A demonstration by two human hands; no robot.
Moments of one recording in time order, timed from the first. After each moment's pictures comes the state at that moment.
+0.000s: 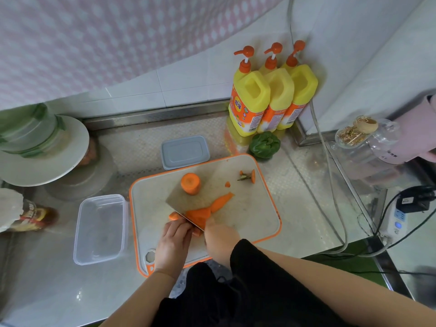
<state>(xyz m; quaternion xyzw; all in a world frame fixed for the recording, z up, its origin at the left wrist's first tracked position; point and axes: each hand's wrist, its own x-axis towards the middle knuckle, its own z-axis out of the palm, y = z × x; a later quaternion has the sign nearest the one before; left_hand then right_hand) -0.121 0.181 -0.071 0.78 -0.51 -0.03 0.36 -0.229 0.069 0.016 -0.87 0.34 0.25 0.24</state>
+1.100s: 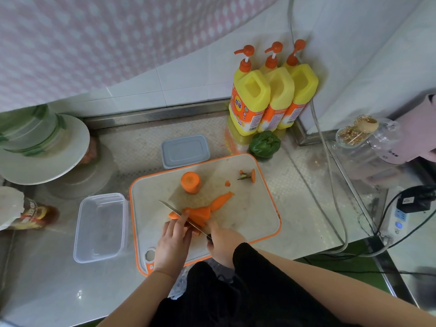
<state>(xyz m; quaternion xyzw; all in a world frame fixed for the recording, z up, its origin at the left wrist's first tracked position) -0.125 0.184 -0.064 0.80 -0.51 -0.06 0.31 -0.248 0.073 0.024 -0.85 0.35 0.19 0.34</state>
